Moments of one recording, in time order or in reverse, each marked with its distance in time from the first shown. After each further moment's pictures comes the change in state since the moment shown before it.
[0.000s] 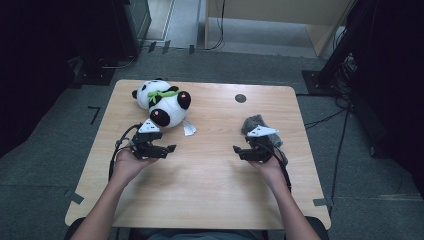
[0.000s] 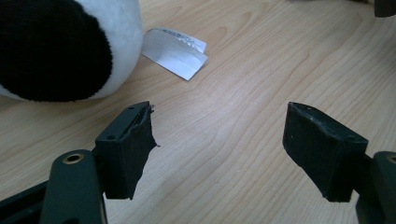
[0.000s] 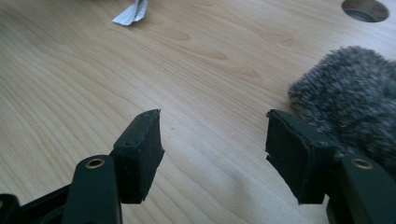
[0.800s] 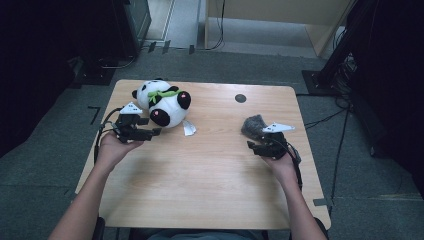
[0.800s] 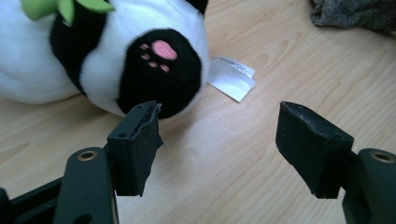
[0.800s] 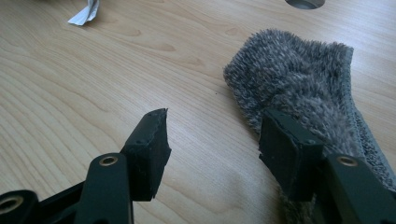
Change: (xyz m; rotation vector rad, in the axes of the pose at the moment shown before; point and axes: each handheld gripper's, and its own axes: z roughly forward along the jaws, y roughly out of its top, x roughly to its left) left arm 0.049 0.025 -0.028 -0.024 0.040 -0.040; right arm -0.037 -0.009 -0.016 -0.001 -0.054 0.062
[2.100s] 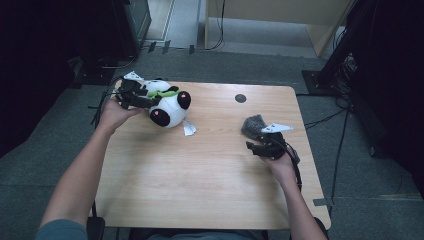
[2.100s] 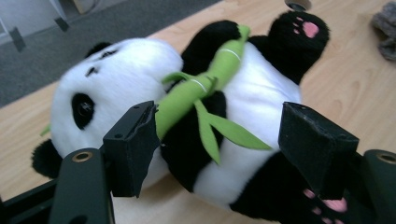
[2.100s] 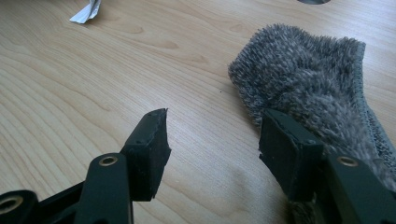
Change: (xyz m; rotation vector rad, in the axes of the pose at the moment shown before) left arm 0.076 0.067 0.038 0.004 0.041 0.025; right arm 0.001 -0.002 0.005 0.002 0.017 0.009
